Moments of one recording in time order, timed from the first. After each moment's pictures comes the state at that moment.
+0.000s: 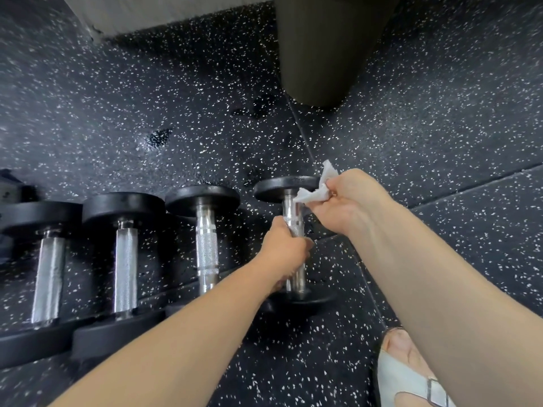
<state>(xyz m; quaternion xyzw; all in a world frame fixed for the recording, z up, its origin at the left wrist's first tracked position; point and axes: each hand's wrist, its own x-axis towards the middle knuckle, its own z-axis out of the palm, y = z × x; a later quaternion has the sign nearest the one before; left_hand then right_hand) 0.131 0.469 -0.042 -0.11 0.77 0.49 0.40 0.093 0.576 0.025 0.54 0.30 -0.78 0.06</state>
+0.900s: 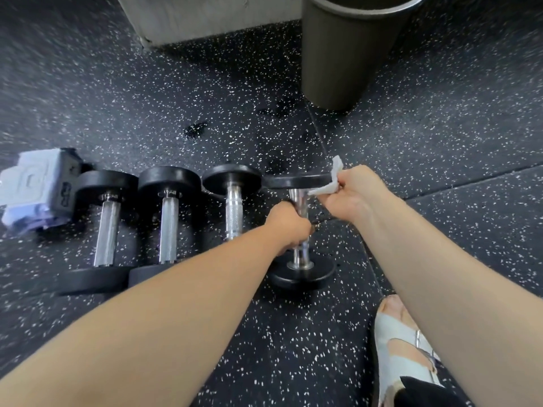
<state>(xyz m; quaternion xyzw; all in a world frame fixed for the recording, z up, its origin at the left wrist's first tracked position) 0.147 0.446 0.003 -0.10 0.81 0.42 0.39 0.135 0.559 0.049 0.52 0.30 -0.79 0.06</state>
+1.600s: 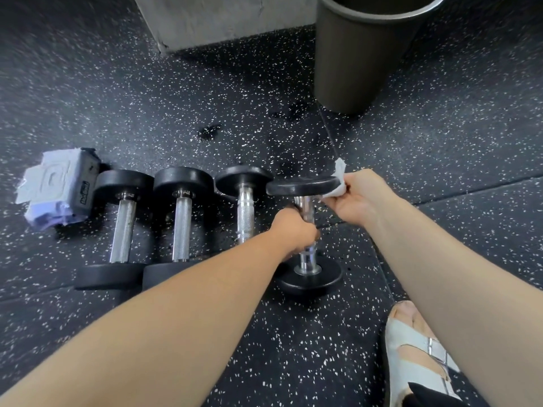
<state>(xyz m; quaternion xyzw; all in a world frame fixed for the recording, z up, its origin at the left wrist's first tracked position) 0.151 0.436 0.002 -0.11 0.82 0.41 0.38 0.128 0.558 0.033 0.50 0.32 -0.80 0.10</state>
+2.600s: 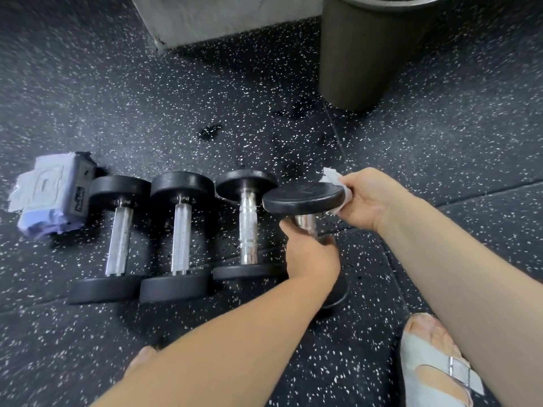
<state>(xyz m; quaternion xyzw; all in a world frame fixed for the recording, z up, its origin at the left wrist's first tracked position) 0.186 0.461 -0.016 -0.25 0.81 0.49 0.21 0.121 0.553 0.037 0.43 0.43 -0.76 0.21</state>
